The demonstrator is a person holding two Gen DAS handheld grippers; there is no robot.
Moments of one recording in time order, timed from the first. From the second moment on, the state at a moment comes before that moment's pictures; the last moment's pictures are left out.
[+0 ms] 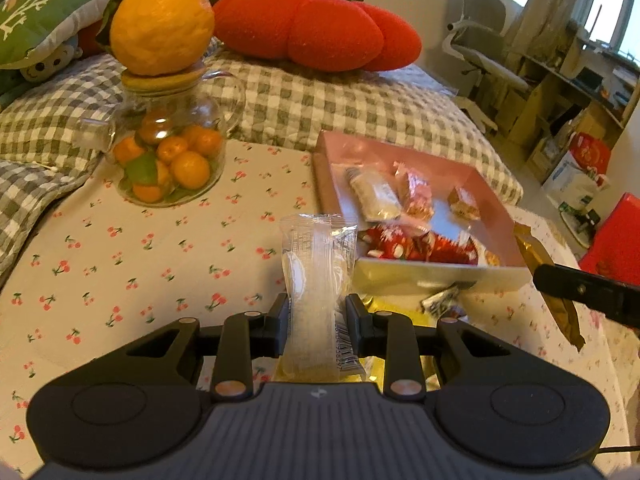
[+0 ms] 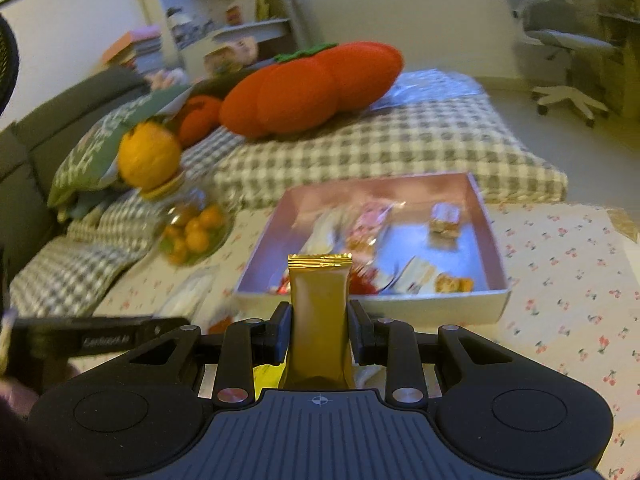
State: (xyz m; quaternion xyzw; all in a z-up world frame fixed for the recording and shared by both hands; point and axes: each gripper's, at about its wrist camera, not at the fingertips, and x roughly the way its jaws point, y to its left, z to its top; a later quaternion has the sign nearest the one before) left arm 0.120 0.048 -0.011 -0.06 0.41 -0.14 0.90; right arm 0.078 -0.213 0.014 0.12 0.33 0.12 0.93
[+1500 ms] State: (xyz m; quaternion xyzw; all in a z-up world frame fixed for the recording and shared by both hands) left arm 0.243 -0.076 -0.024 -0.04 0.43 -0.13 0.89; right arm 0.188 -0.309 -0.038 0.24 0.36 0.04 0.90
